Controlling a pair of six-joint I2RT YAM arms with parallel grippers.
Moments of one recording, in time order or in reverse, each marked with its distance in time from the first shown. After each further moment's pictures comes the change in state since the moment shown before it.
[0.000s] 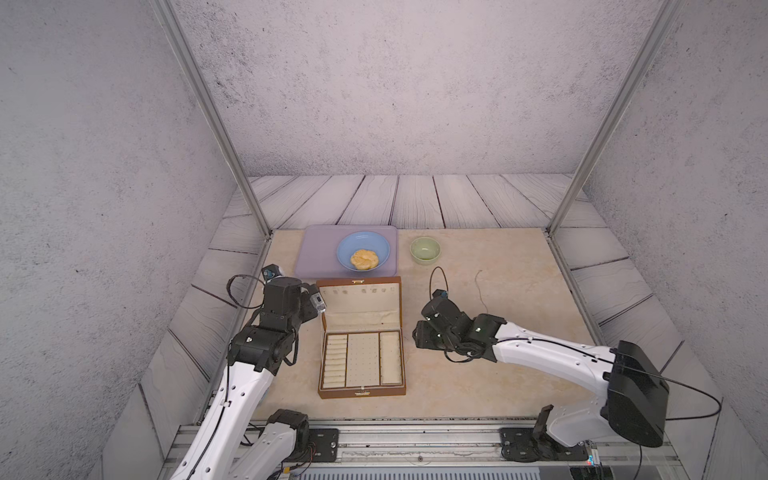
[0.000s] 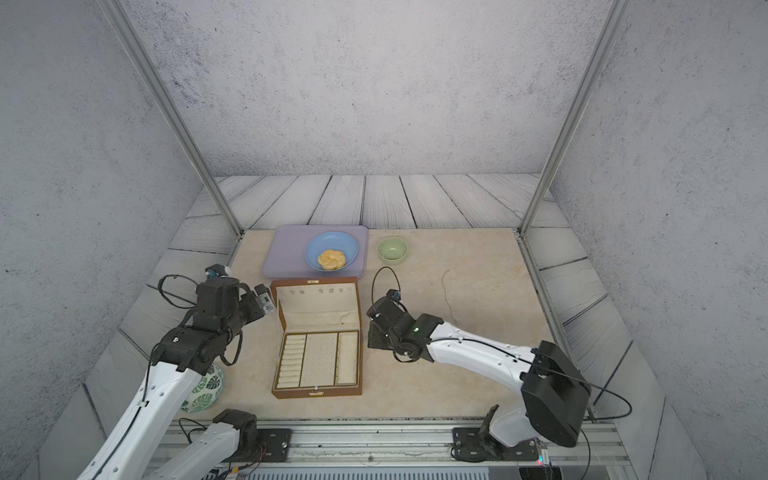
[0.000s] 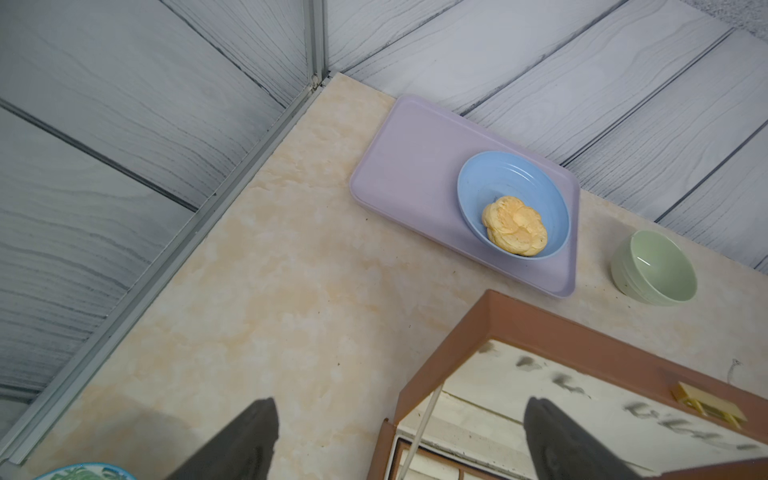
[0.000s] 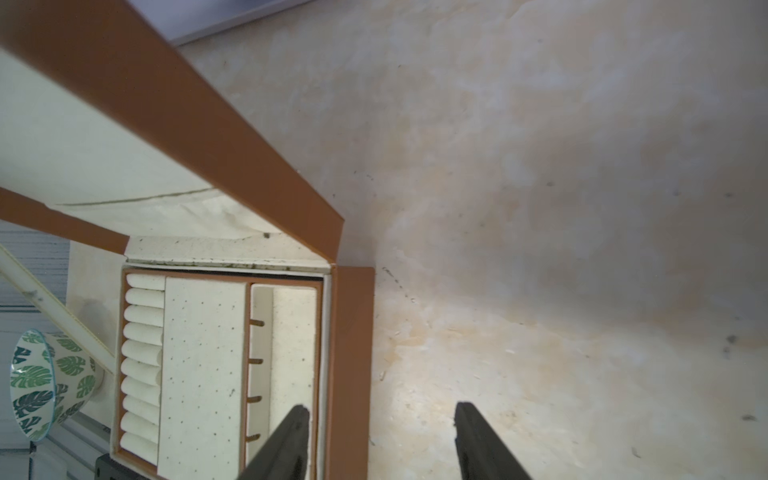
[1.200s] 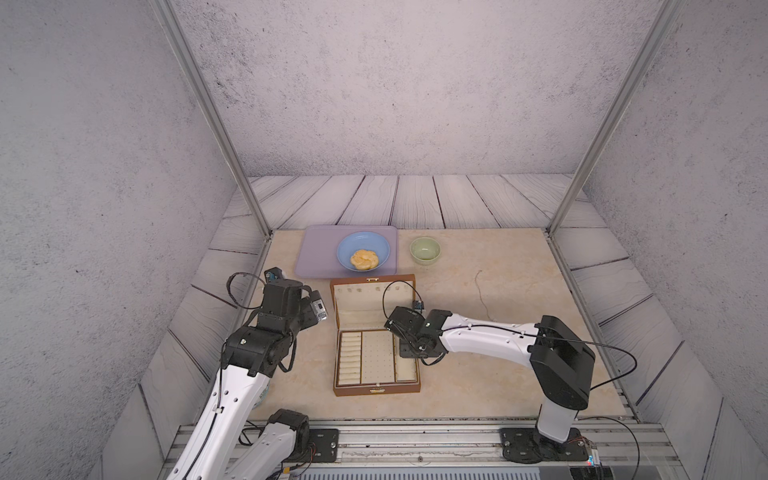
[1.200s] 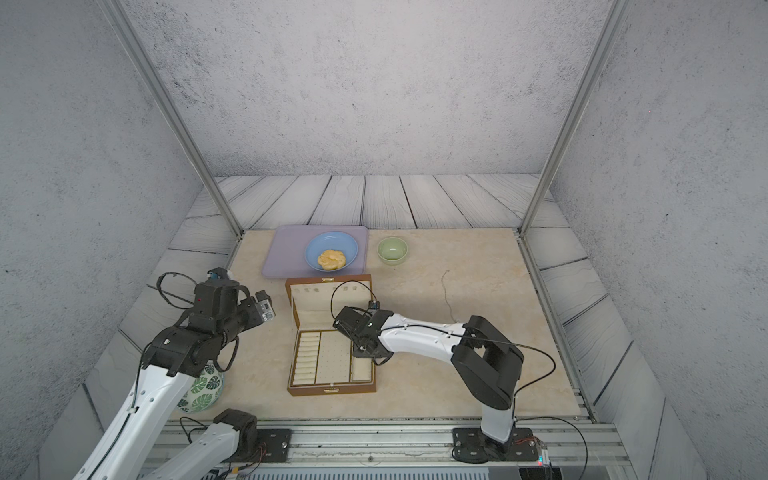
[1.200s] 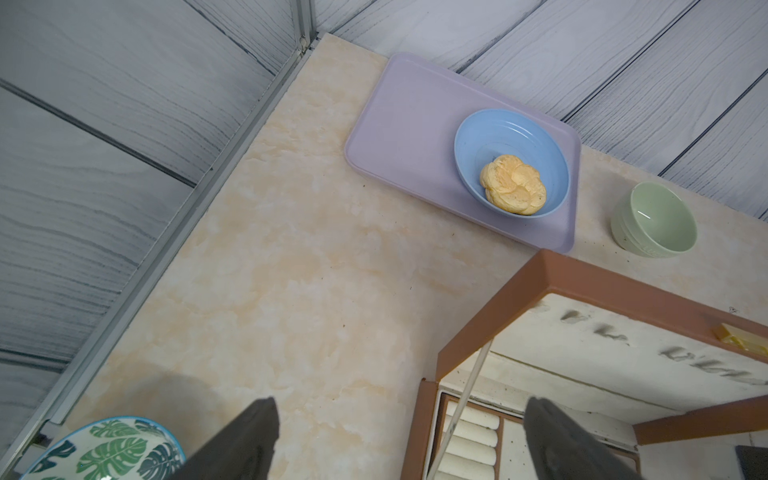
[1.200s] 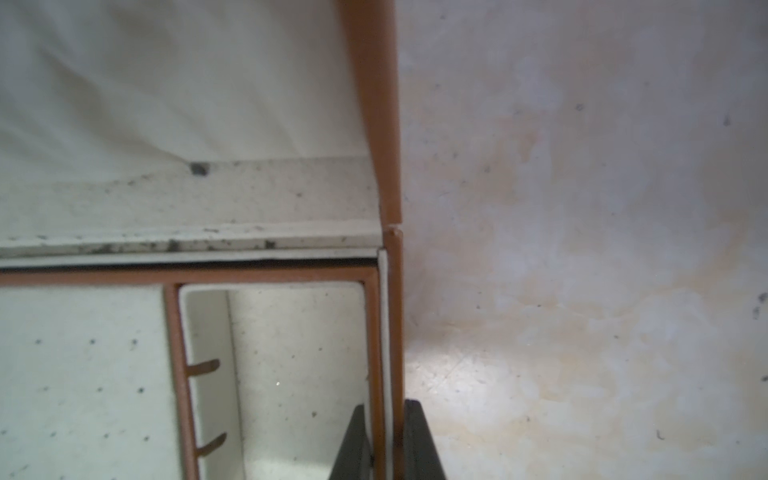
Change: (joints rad) left arm -0.026 0.008 0.063 -0.144 0.023 -0.001; right arm 0.035 0.301 0.224 -0.262 0.106 0.076
